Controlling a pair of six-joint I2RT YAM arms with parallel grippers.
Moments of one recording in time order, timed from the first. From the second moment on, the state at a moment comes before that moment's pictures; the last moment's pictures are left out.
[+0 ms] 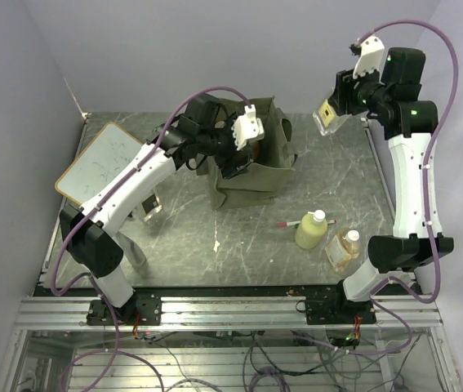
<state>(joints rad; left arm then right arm) -0.65 1.68 1.76 -0.68 0.48 0.58 0.04 1.64 2.11 -0.91 -0.24 -0.25</state>
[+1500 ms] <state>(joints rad) -0.66 1.61 1.58 -0.79 0.62 0.88 0.42 1.90 2.24 -0.80 -0.56 -0.31</state>
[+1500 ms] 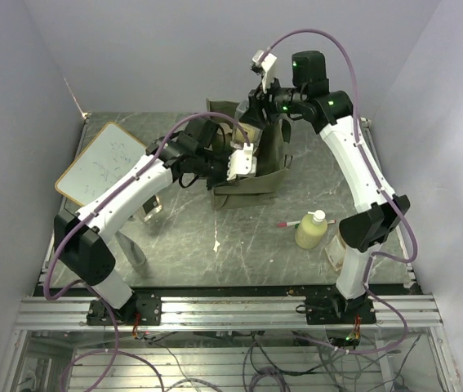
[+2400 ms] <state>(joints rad) -0.62 1.60 1.57 -0.84 0.68 0.99 0.39 2.10 2.22 -0.99 -0.67 -0.76</state>
